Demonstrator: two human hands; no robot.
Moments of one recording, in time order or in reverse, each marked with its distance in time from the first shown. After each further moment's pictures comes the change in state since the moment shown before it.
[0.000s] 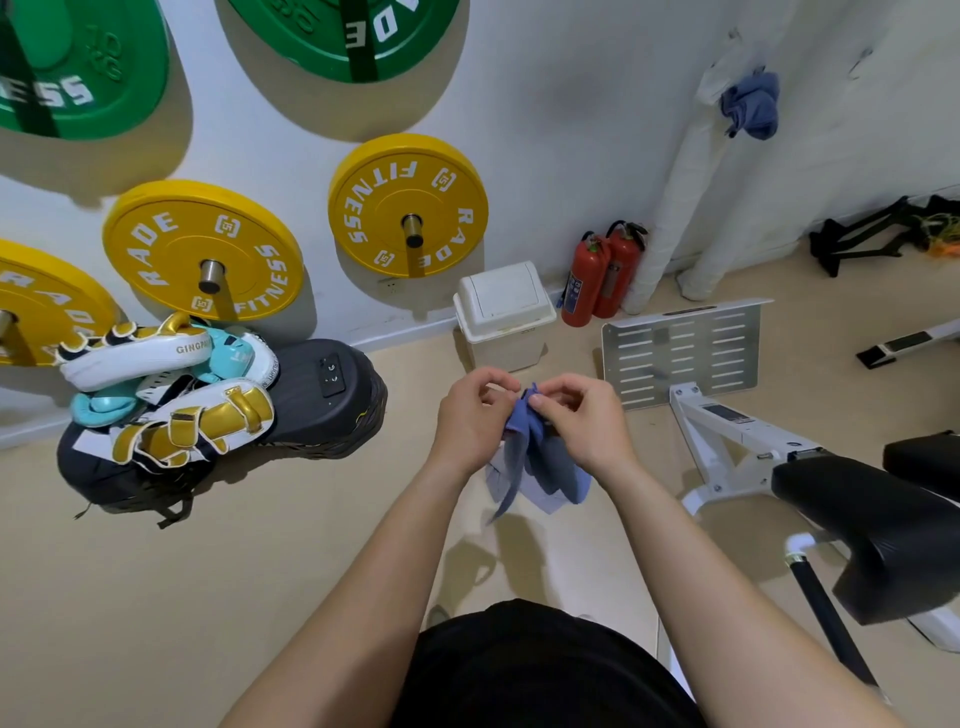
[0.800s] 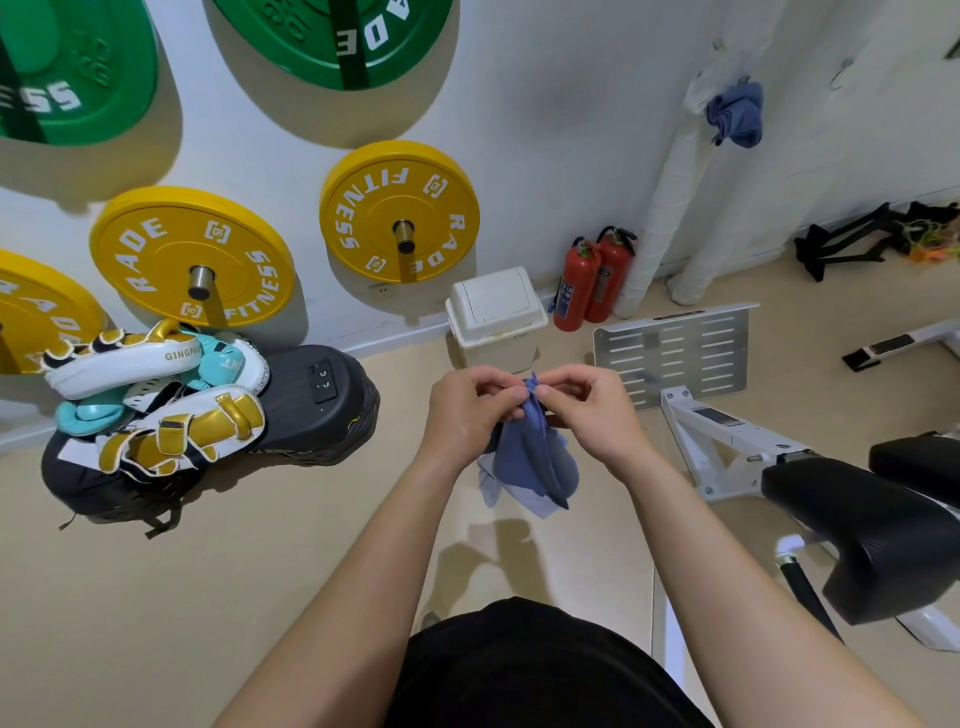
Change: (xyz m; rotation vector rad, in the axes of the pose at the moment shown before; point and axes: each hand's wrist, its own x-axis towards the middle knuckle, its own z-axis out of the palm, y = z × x) left_hand 0.004 0.018 -0.003 -0.067 -0.053 0.097; right_hand 0.005 -0.014 -0.021 0.134 -0.118 -0.012
